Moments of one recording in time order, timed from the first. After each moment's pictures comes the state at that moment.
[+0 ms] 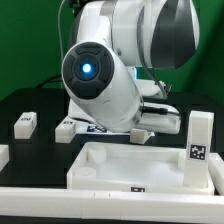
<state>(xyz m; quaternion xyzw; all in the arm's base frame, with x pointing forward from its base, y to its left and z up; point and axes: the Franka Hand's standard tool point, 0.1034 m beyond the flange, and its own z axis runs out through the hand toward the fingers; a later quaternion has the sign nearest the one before) 0.435 0.014 0.026 -0.87 0.16 0.47 0.09</state>
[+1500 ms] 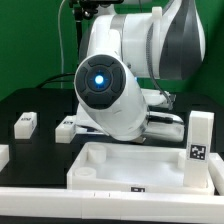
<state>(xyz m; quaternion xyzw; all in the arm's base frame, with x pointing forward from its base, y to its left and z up) 0.425 0.020 0.016 -0.87 0.14 0.47 0.09</state>
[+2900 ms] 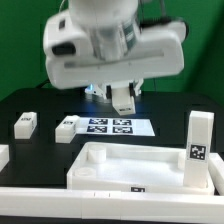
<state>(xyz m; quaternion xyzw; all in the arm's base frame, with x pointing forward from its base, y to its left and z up) 0.556 -0.027 0.126 -0.97 0.03 0.21 0.09</state>
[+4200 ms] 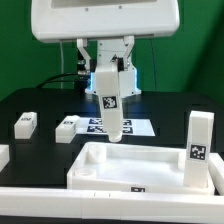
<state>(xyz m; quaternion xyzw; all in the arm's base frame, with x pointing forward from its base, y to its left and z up) 0.606 -0.055 0.168 -0.99 0.06 -0.13 0.03</state>
